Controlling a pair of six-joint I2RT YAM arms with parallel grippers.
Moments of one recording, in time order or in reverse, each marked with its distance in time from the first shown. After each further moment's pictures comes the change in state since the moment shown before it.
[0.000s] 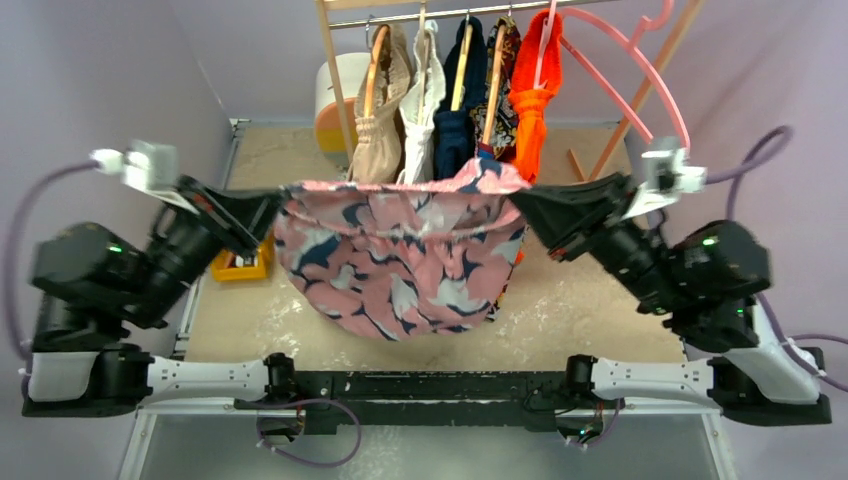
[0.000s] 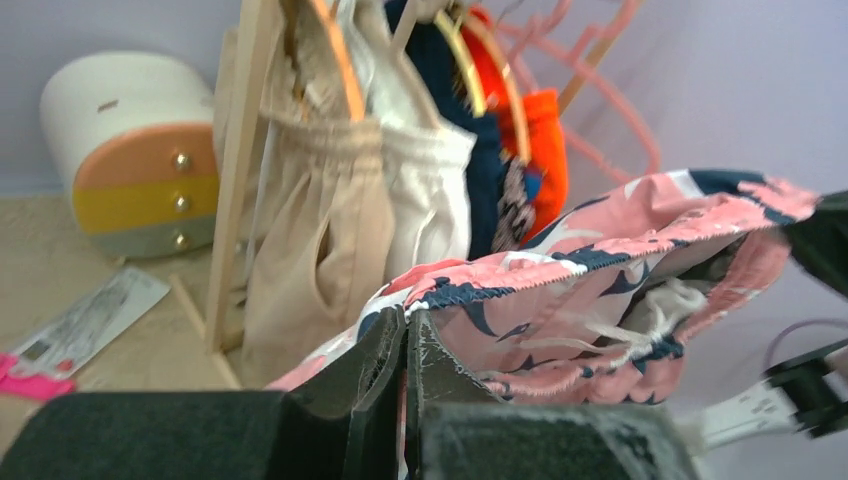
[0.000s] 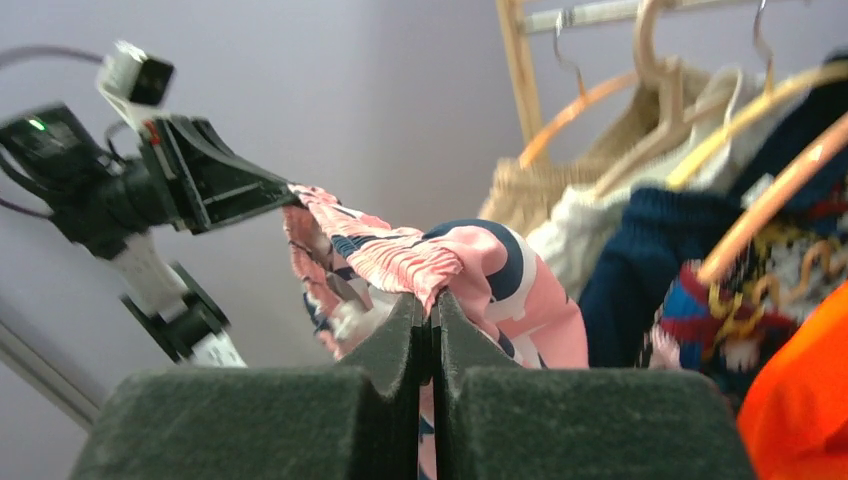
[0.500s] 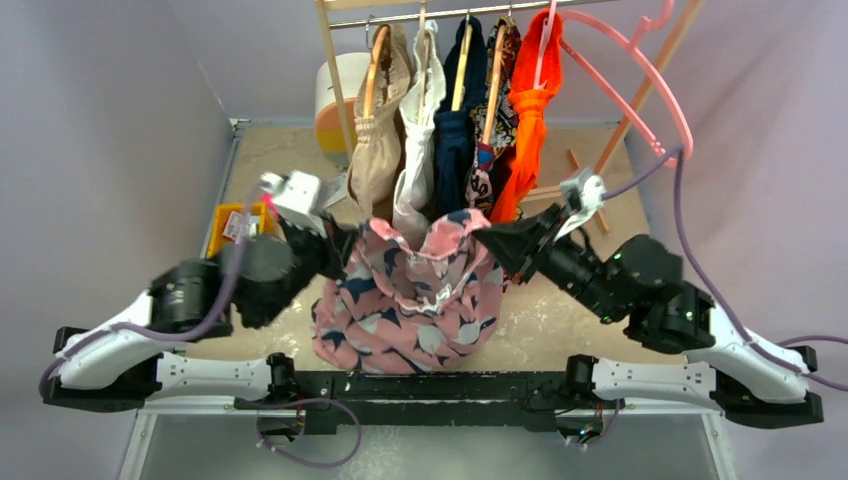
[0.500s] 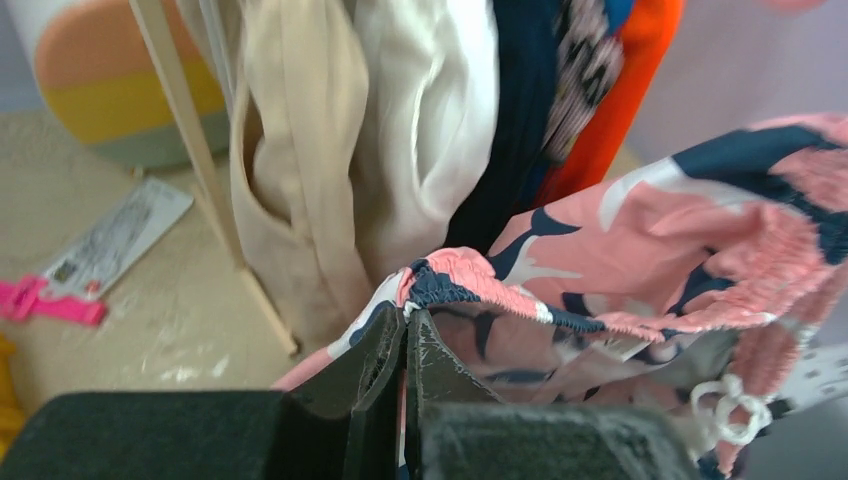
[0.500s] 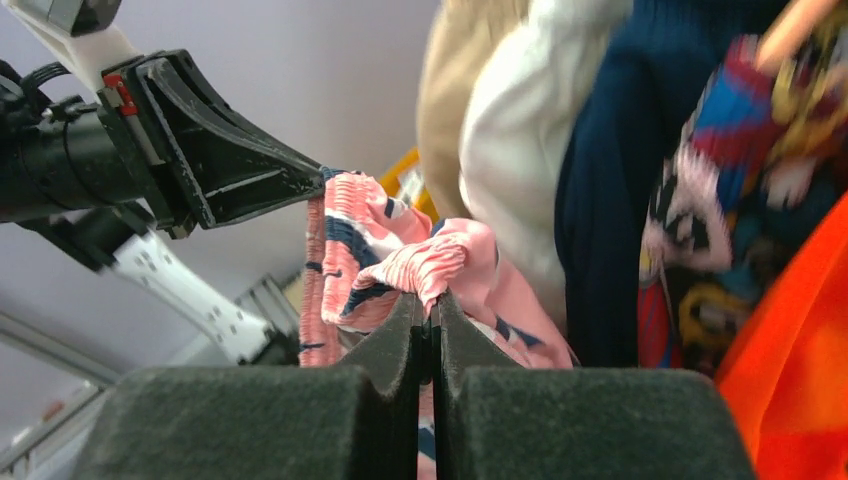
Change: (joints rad) left arm 0.001 0.076 -0.285 -0.013 0.005 -0.095; right arm 0.000 -0.032 -0.218 -0.096 0.039 0.116
